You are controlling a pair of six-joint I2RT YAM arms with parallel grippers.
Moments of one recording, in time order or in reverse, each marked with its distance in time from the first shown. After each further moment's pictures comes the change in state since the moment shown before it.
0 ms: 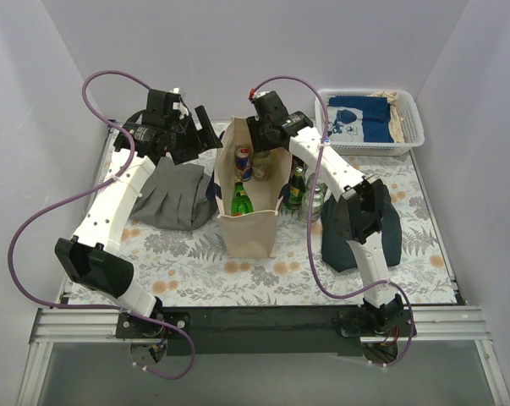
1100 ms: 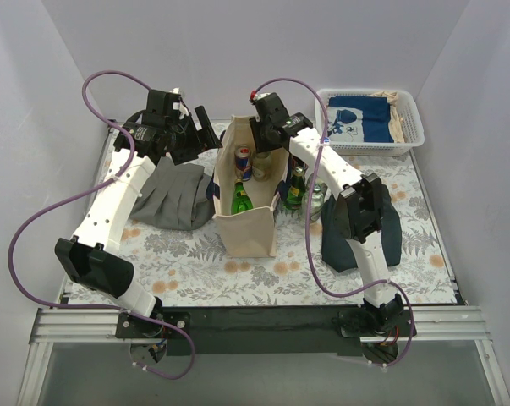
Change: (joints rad) left arm 0.000 0.000 0.000 -0.003 -0.005 0.000; right arm -0.010 0.012 -0.025 0.037 -0.014 -0.006
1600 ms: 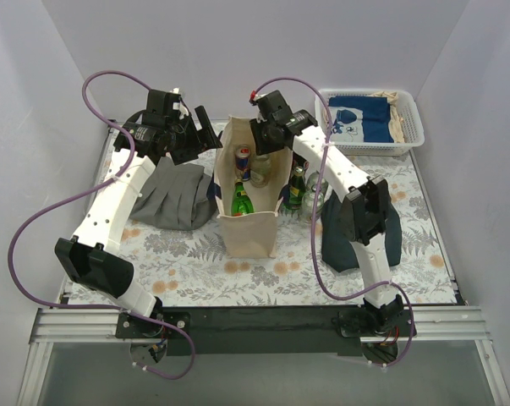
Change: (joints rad) left arm 0.000 0.000 0.000 0.000 0.001 0.000; right arm 0.001 -0.050 0.000 -0.086 -0.066 -0.014
